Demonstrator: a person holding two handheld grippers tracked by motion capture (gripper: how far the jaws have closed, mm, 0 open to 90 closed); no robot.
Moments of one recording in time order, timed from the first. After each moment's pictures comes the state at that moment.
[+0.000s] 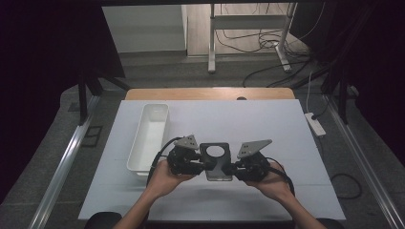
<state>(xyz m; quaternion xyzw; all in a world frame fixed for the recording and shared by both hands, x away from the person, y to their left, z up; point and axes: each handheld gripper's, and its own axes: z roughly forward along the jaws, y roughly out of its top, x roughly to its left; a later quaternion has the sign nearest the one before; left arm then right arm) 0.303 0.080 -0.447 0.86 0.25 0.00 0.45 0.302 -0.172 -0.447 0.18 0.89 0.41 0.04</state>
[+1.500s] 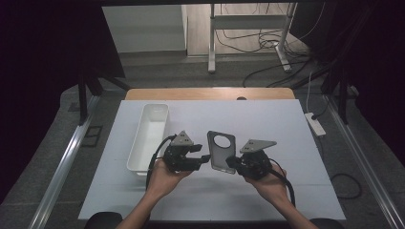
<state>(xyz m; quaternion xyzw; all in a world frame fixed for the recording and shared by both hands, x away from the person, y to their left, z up) 0.301 0.086 -0.449 0.83 0.32 0.08 0.45 0.299 -0.172 -0.448 0.30 0.86 0.40 0.11</state>
